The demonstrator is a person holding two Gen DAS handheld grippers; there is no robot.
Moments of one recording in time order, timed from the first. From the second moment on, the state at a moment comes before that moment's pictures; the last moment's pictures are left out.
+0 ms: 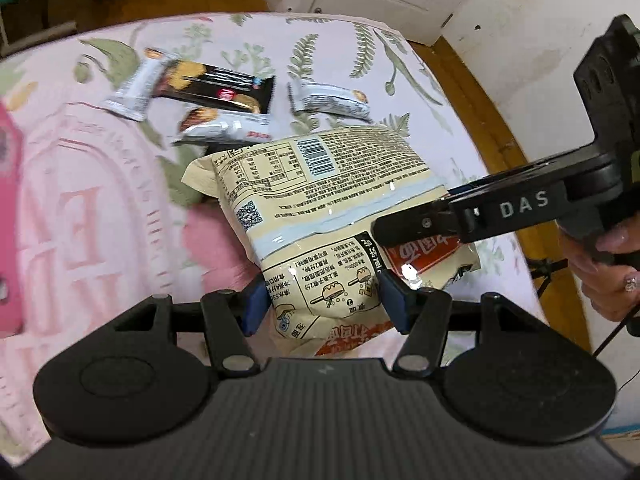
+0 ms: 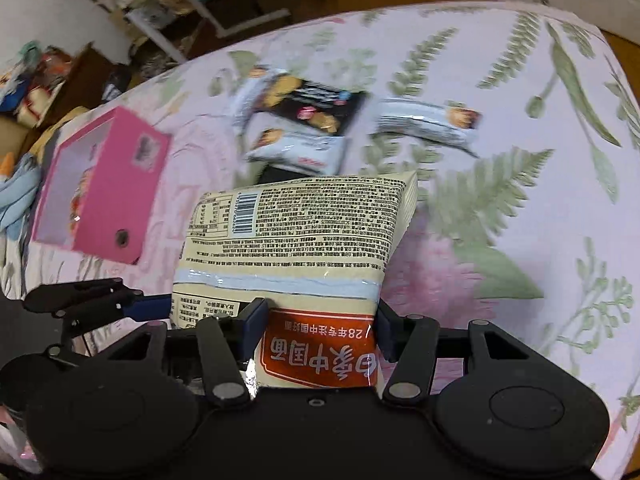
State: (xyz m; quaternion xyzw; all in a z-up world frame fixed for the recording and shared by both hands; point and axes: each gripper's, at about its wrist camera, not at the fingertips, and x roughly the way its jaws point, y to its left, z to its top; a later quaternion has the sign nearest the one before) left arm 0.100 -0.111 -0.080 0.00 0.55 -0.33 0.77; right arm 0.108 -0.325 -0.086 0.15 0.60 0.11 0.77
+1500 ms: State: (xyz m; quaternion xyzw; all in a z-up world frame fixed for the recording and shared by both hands) left arm 0.157 0.194 -0.004 -0.11 0.44 -0.17 0.87; right arm 0.186 -0.053 -0.010 0.04 0.51 0.34 0.79
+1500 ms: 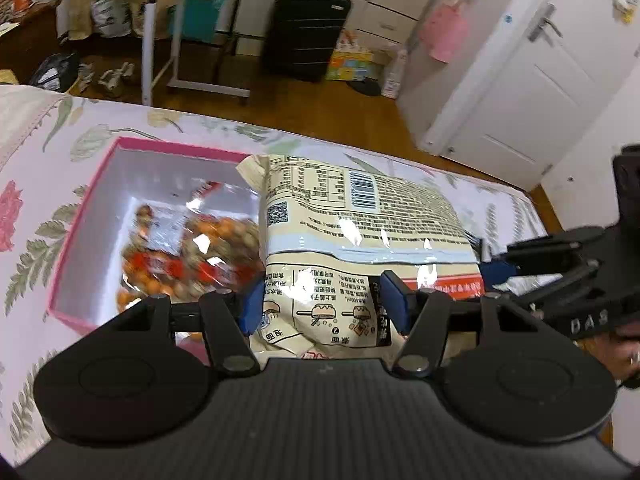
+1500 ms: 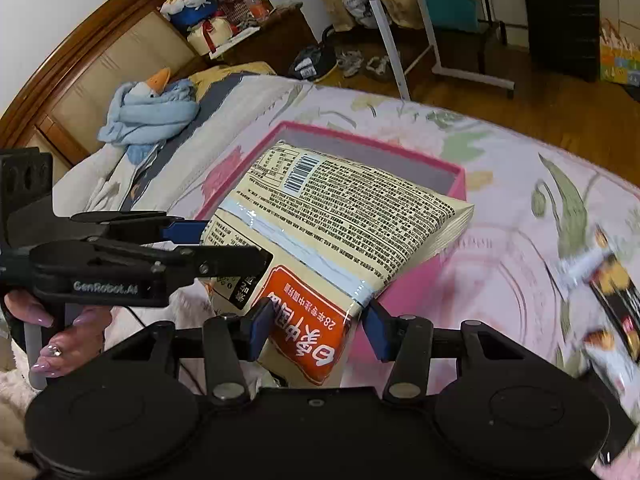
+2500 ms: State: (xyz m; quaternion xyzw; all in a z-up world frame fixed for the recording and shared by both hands) left arm 0.198 0.210 -0.078 -0.08 0.42 -0.08 0.90; right arm 0.186 0.012 -0.038 -0.21 0.42 0.28 0.84
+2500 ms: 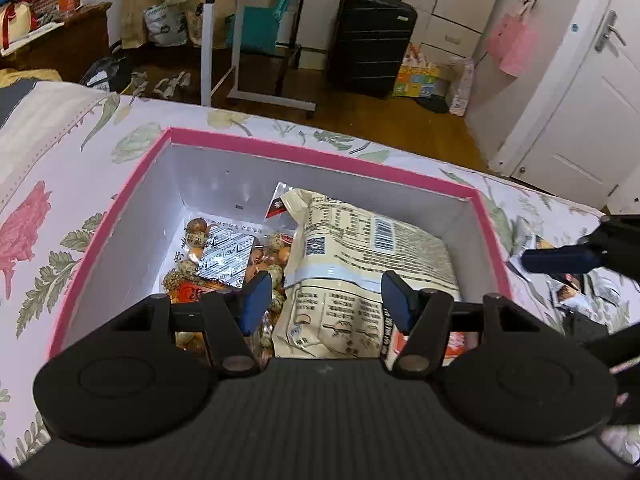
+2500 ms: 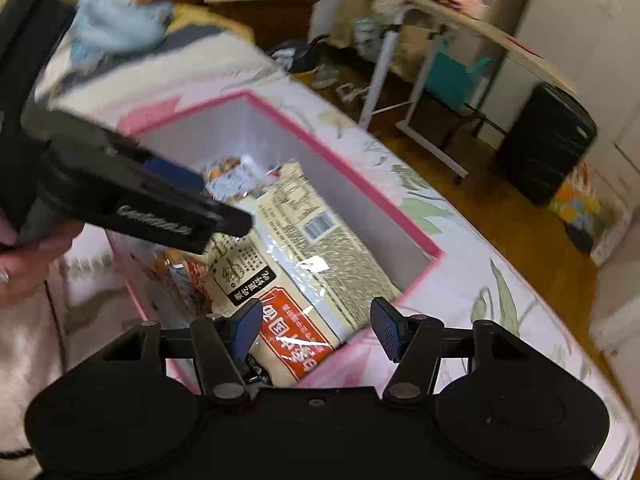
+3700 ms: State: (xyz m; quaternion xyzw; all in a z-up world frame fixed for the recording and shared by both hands) left arm 0.195 -0.088 -0.111 0.00 0.49 -0.32 0.81; right arm 0.157 -0.323 -0.119 0.20 0.53 0.01 0.83
